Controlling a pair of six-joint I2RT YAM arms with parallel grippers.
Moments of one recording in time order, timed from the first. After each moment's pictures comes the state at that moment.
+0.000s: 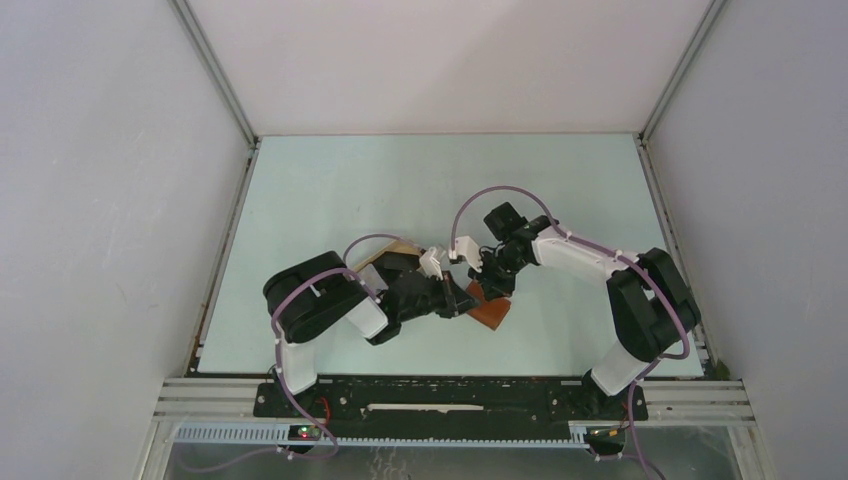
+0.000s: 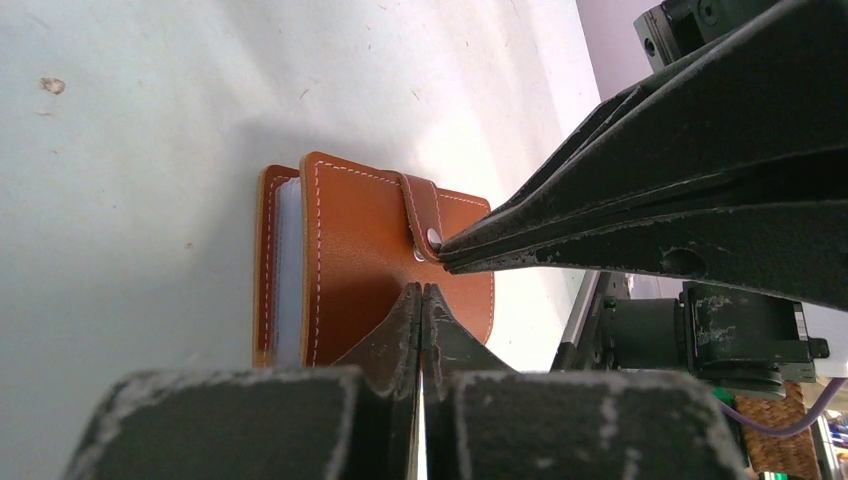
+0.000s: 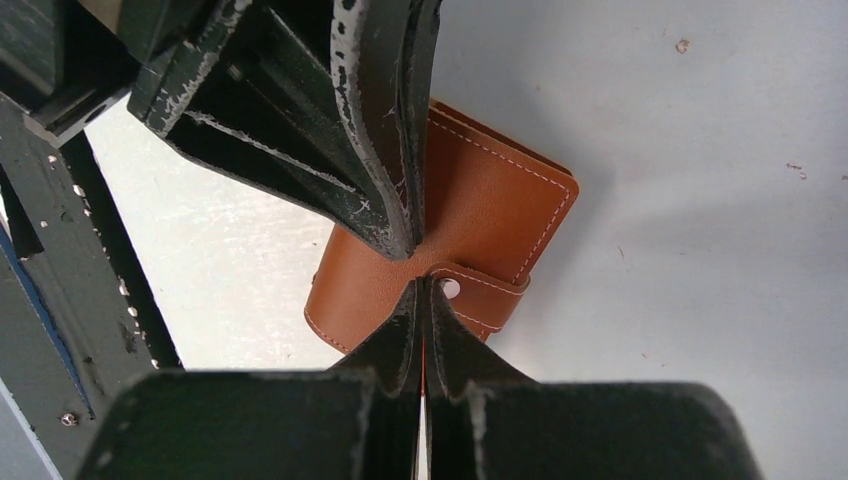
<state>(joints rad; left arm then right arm) -0.90 1.90 0.50 1.10 0.18 -0.94 0.58 1.64 1.05 -0.71 -0.49 -0.71</state>
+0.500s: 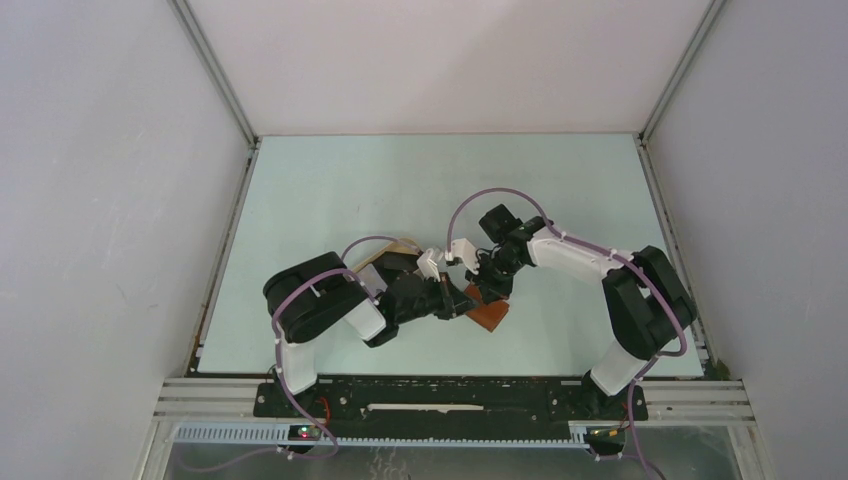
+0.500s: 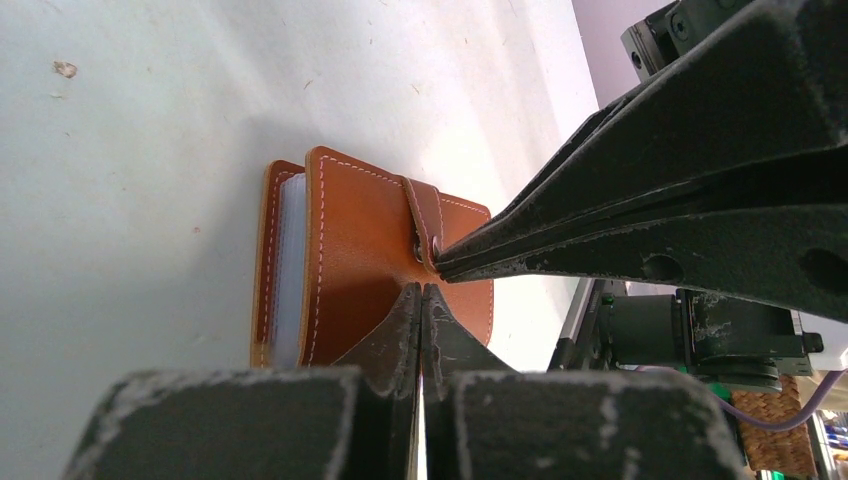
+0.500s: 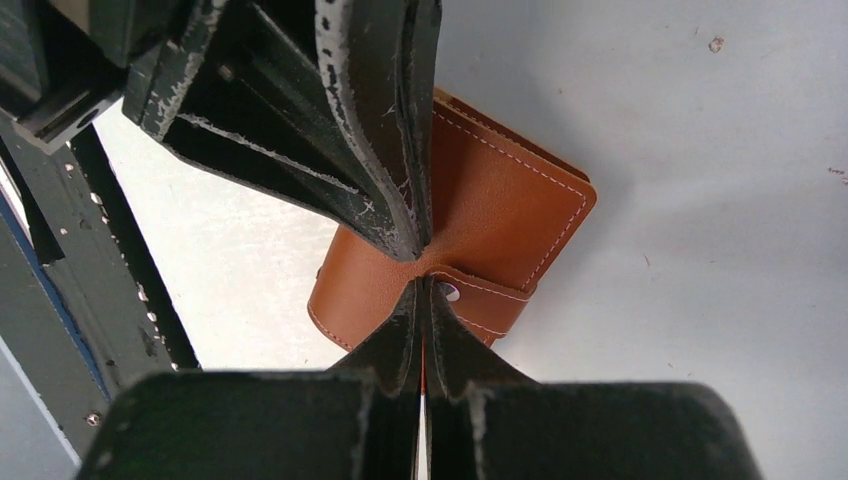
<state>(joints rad) -0.90 1.90 0.47 1.14 0.18 -0.94 0.61 1.66 1.05 -0.72 -0.48 -0.67</state>
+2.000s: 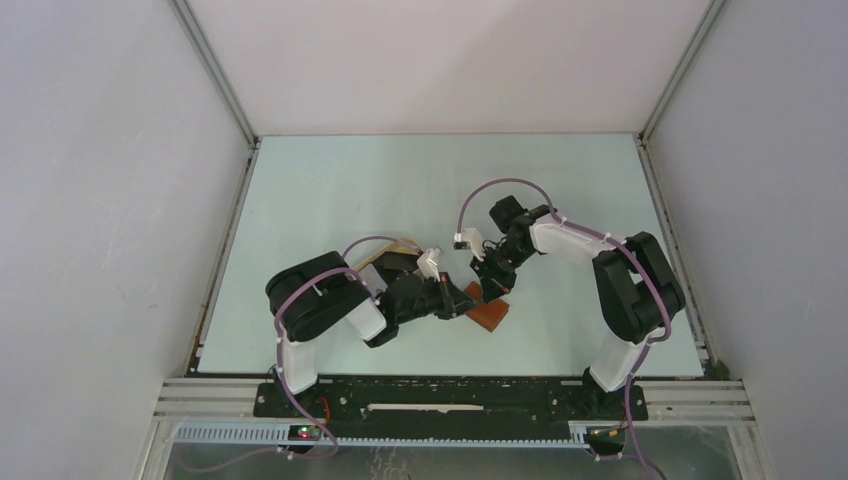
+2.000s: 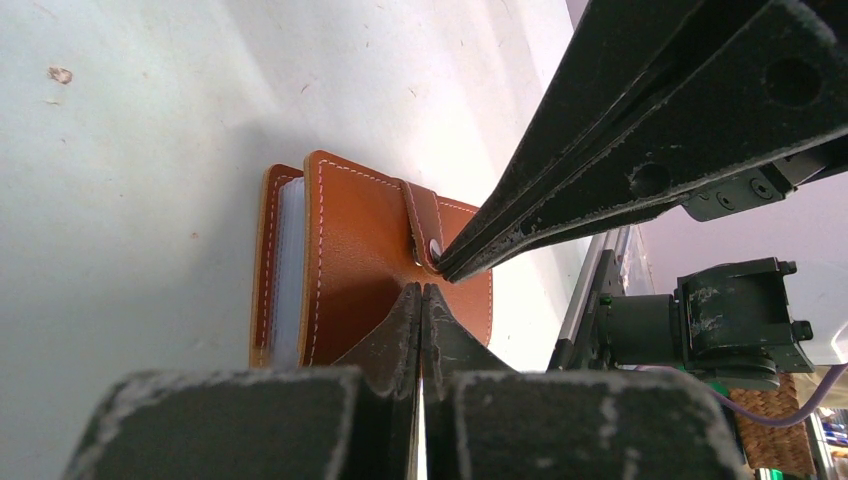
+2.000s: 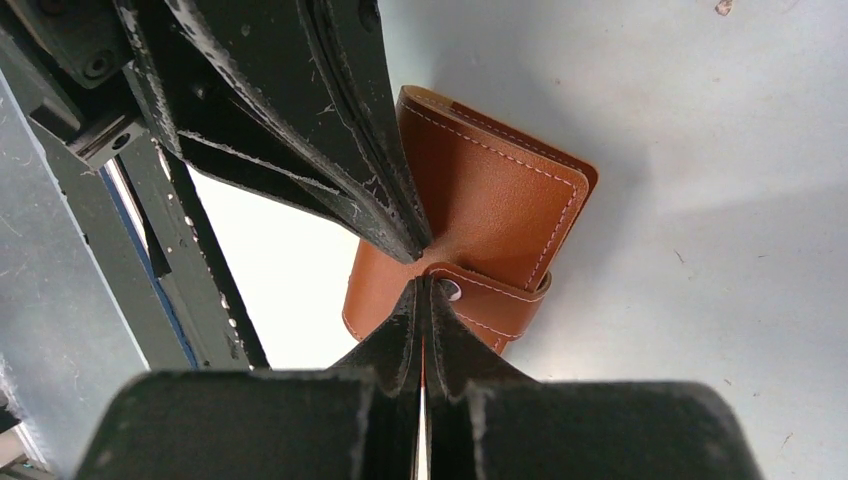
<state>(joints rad) -0.90 1.91 0.47 1.17 0.19 -0.94 0.51 1.75 1.12 -0.79 -0.66 -0.59</state>
